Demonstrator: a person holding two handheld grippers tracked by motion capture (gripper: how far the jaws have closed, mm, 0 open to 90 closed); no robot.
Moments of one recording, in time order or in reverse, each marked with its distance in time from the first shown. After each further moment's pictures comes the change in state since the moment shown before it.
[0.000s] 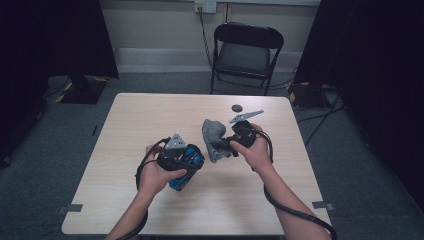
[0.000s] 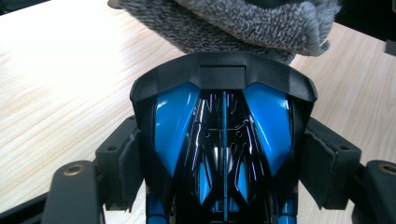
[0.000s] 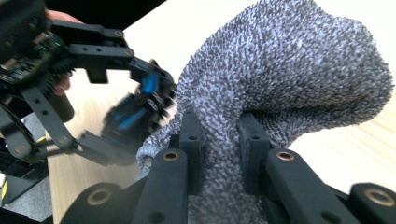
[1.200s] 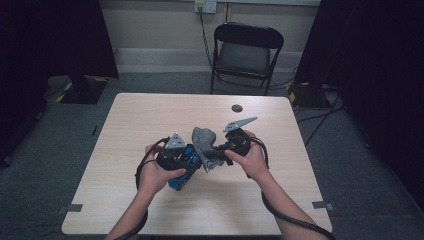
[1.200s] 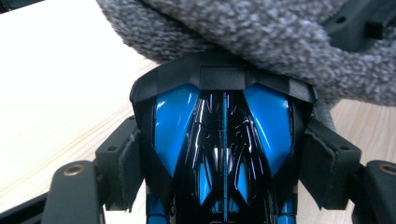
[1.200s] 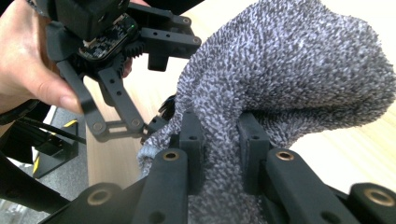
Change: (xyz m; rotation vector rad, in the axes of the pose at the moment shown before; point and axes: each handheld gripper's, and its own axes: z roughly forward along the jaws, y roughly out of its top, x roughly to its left) left arm 0.004 -0.001 0.001 0.009 0.016 0.000; right arm 0.024 -0.010 0.007 0.002 0.125 -0.065
